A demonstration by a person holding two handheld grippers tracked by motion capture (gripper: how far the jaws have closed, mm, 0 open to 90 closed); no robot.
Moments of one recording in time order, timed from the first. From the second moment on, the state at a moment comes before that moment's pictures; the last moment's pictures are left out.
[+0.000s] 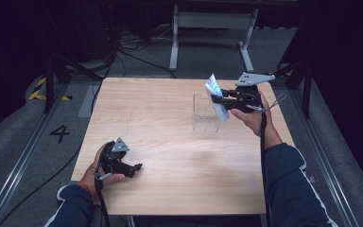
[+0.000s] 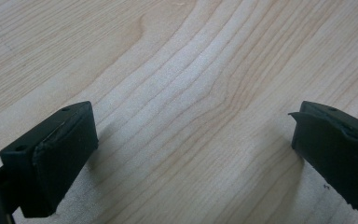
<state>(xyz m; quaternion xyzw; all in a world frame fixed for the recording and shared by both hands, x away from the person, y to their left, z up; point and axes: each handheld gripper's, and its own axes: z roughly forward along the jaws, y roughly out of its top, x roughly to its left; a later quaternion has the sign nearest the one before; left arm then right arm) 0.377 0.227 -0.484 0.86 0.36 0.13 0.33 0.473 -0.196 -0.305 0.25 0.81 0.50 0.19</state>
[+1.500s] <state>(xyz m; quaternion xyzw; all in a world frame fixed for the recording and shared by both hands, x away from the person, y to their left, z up) 0.376 0.227 -0.484 0.86 0.36 0.13 0.33 0.522 -0.186 -0.330 0.26 0.80 0.52 0.18</state>
